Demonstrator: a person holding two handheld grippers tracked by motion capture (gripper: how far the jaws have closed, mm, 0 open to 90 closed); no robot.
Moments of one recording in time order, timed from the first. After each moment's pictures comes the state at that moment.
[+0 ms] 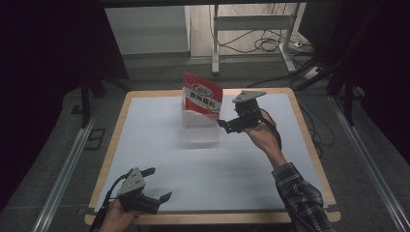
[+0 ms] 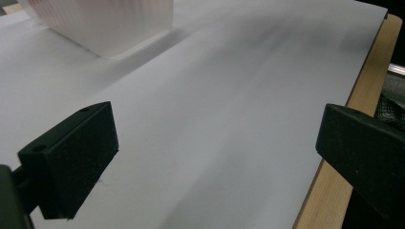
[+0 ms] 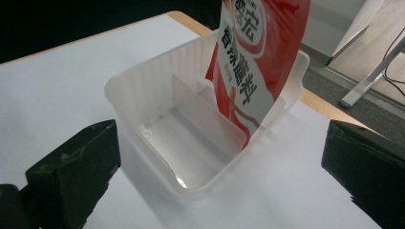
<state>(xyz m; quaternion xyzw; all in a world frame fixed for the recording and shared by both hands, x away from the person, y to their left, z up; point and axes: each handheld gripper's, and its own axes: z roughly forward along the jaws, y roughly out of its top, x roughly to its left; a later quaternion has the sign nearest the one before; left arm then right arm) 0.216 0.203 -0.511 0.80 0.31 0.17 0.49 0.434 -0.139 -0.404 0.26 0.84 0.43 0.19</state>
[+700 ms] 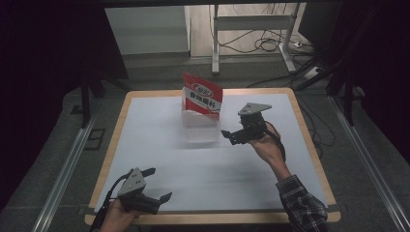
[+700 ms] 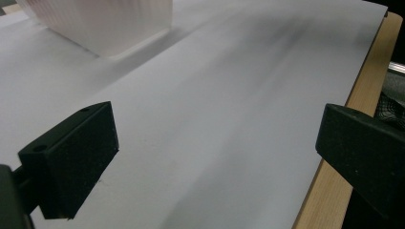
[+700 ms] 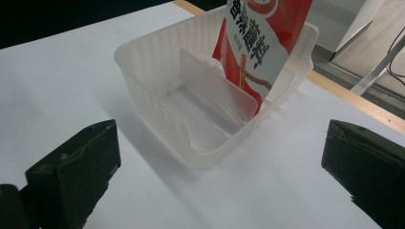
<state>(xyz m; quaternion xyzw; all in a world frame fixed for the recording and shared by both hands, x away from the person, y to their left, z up) 0.216 0.202 -0.512 0.80 0.31 0.17 0.49 0.414 -0.157 -0.430 0.26 0.84 0.44 0.19</state>
